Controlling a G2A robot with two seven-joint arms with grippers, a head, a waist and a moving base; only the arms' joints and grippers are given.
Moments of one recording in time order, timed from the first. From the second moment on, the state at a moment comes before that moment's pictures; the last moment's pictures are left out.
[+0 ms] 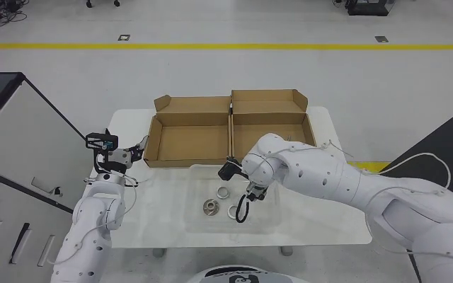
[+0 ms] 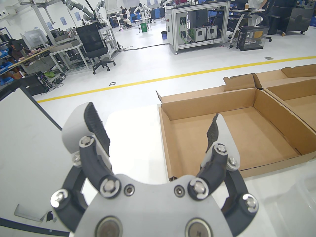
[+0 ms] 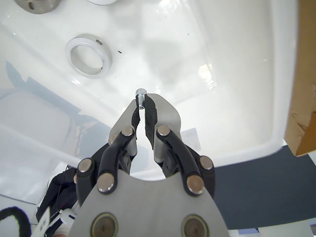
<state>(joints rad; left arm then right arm) 1.73 -1.15 -1.60 -1.80 1.33 0.00 0.00 -0.50 -1.12 0.18 -1.62 -0.42 0.23 1.54</state>
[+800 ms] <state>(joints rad) 1.73 -1.15 -1.60 -1.80 1.33 0.00 0.00 -0.45 -1.02 0.30 -1.67 -0.18 0.17 1.47</state>
